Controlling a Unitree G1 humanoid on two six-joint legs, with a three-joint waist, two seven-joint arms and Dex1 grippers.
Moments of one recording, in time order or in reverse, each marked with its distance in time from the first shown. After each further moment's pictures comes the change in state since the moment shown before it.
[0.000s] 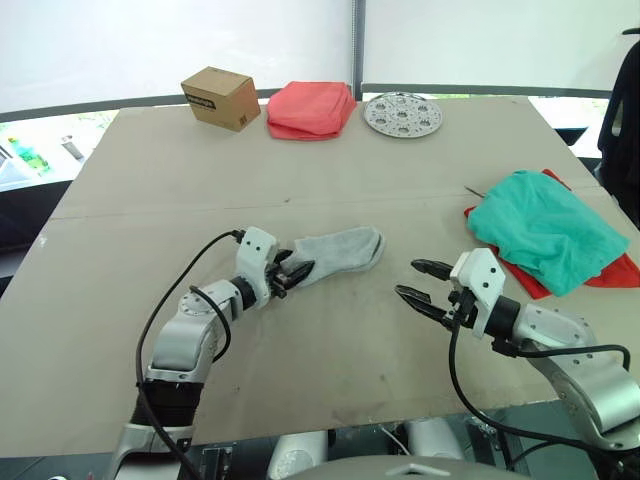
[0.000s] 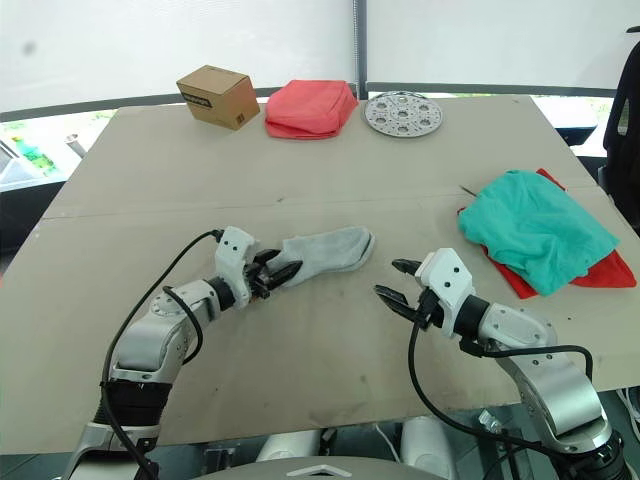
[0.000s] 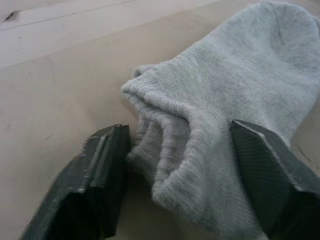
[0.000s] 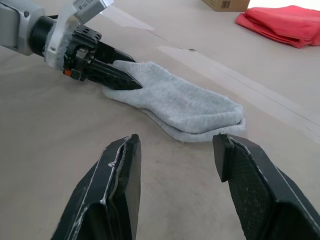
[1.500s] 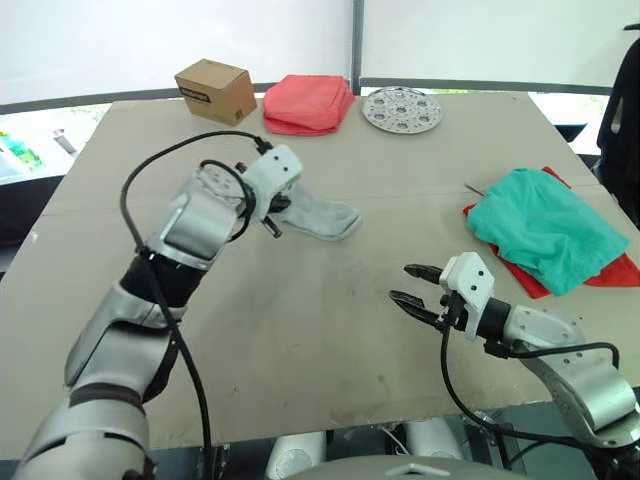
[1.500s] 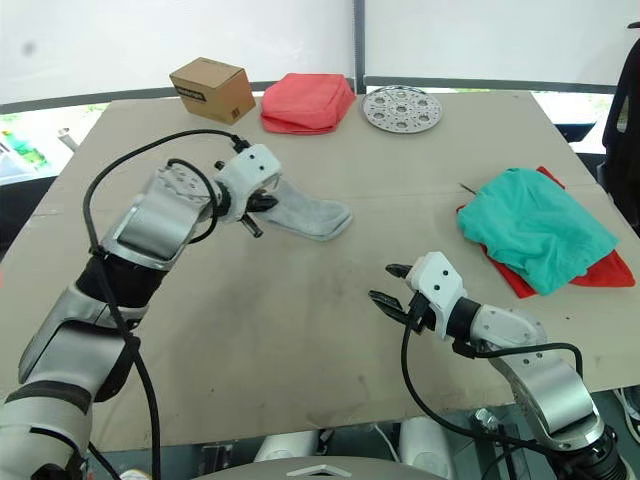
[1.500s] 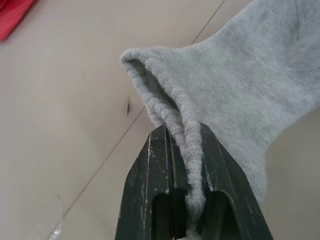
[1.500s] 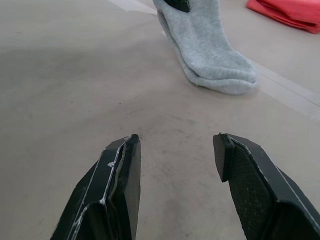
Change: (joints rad) left arm -0.703 0.247 -0.462 0.108 0.408 0.414 -0.139; right arm -0.009 -0.010 0.058 0.001 -0.012 0.008 -0.029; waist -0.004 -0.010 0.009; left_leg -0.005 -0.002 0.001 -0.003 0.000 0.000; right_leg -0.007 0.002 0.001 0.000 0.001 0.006
